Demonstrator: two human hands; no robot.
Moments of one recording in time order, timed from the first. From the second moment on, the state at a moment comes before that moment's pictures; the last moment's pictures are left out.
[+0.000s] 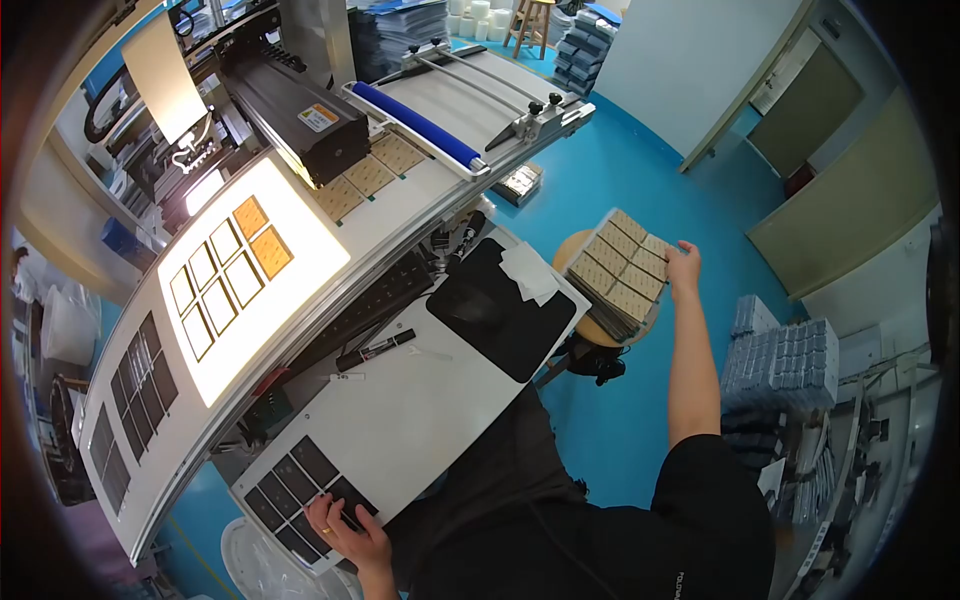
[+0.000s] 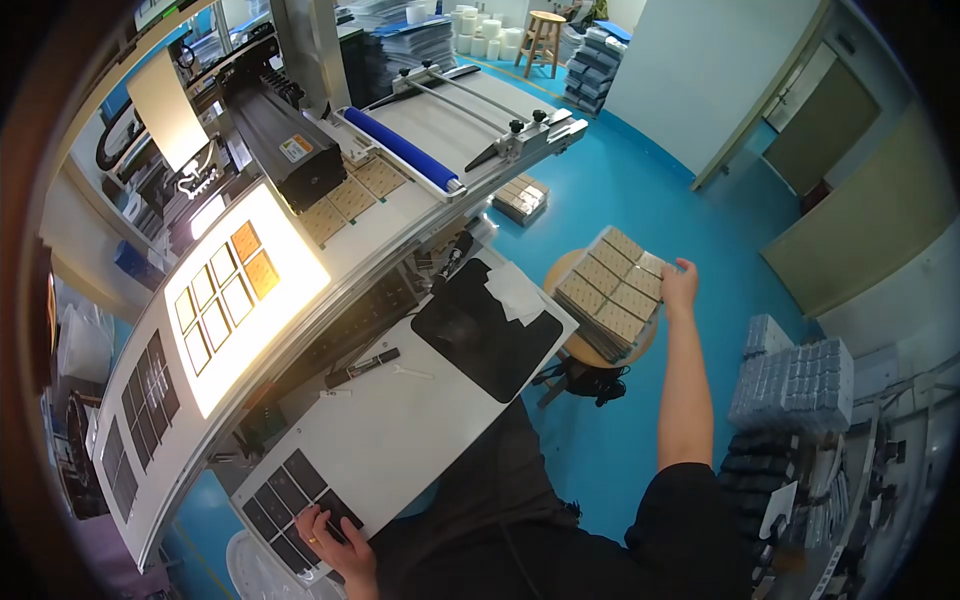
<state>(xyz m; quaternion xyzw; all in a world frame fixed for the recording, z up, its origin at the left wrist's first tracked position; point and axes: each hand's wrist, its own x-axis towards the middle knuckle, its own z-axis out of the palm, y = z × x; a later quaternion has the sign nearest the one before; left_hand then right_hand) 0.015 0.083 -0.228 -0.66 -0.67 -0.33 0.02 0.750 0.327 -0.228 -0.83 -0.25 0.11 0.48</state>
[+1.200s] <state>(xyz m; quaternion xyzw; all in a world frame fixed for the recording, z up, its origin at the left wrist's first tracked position) -0.027 0.074 -0.176 -0.72 -0.65 -0.16 -0.18 0.191 0.226 -0.181 -0.31 -0.44 0.83 0.16</state>
